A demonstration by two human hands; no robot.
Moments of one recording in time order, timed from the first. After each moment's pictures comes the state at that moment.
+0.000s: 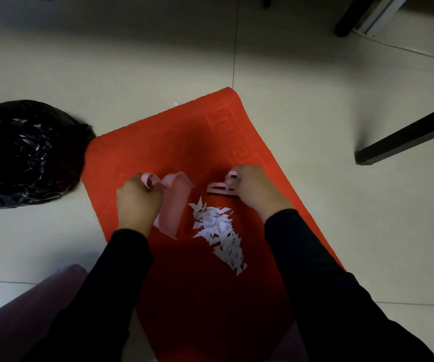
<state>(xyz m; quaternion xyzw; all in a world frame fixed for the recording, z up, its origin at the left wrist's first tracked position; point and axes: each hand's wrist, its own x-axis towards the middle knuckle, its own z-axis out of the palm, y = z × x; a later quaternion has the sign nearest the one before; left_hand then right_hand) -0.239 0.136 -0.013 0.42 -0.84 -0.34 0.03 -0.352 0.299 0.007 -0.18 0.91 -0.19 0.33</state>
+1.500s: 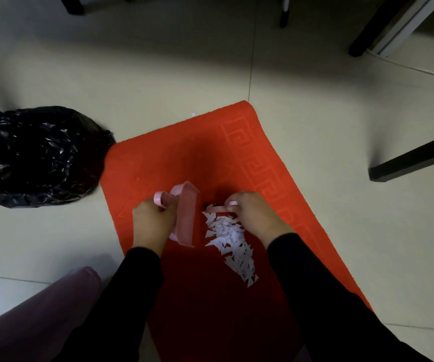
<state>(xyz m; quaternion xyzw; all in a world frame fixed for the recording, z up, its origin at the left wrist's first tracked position) -0.215 0.133 -0.023 0.44 -0.80 -0.41 0.02 -0.321 0.293 -0.018 -0.26 0.88 -0.19 0.34</state>
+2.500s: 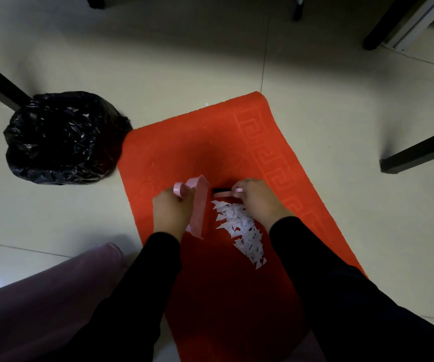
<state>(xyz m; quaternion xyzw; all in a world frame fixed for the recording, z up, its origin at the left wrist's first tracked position) -0.193 0.150 -0.019 0.44 -0.79 -0.43 0.00 -0.302 0.288 -0.028 -0.29 0.90 -0.15 0.29</state>
